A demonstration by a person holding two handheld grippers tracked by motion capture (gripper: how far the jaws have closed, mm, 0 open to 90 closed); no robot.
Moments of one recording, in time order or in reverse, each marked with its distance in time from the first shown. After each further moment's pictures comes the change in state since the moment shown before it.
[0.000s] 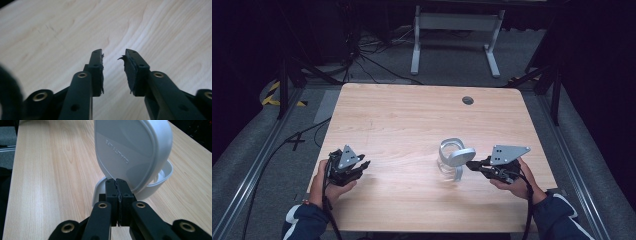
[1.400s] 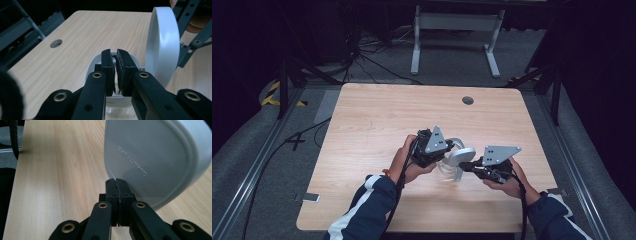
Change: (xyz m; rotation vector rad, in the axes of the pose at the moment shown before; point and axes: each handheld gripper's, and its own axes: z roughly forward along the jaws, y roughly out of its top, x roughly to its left) left arm -0.122 0.183 0.061 -0.266 -0.270 0.280; right arm 0.003 0.005 0.018 -0.008 0.038 -0.012
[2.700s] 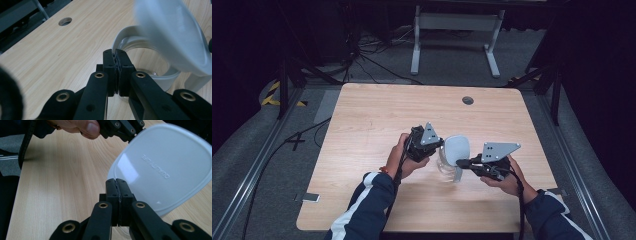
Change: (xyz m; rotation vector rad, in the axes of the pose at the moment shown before) left arm 0.025 -0.027 0.016 0.072 0.057 -0.089; right arm -0.004 0.008 0.002 -0.053 0.020 0.010
